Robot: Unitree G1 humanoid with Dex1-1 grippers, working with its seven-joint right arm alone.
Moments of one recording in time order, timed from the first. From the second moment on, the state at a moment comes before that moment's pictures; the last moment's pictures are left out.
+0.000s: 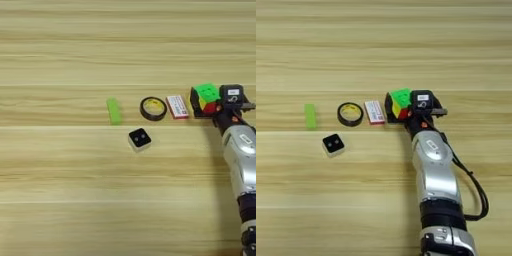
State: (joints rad) arm -0.26 -0.22 -0.23 0.37 0.06 -0.03 0.17
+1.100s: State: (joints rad) arm -0.32 -0.24 -0.25 0.59 0.11 -0.13 0.23
